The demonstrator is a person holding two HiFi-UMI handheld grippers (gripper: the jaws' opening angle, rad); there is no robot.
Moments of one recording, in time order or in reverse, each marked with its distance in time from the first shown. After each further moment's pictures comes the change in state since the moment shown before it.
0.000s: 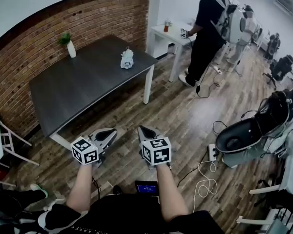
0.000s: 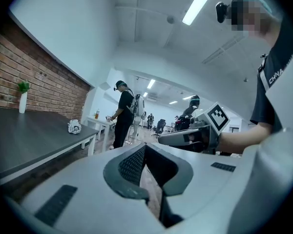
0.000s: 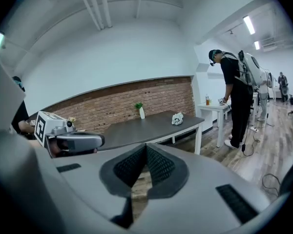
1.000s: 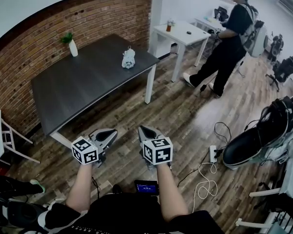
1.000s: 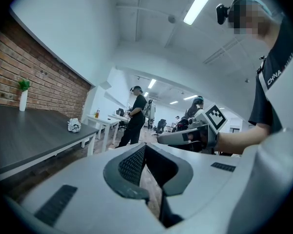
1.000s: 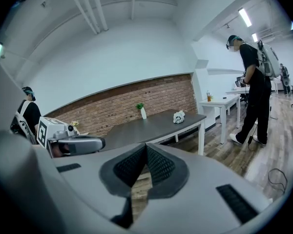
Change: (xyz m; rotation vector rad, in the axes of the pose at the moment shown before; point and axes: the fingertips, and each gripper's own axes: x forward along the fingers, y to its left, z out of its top) left arm 0.010 -0.002 -0.007 -0.014 0.002 0.005; right arm 0.002 -0.013 -0.005 0.048 0.000 0.034
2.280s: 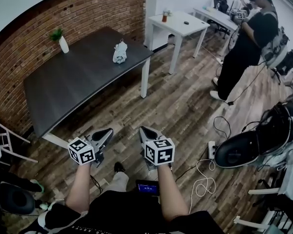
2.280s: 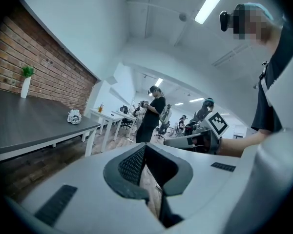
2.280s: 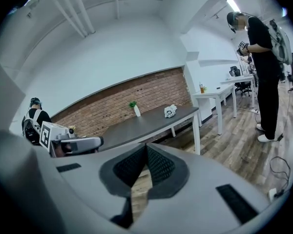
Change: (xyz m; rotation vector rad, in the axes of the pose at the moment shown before) left arm 0.069 0.025 -0.016 -0.095 0.007 0.037; right arm 0.008 -0.087 -0.015 0.101 0.035 0.002
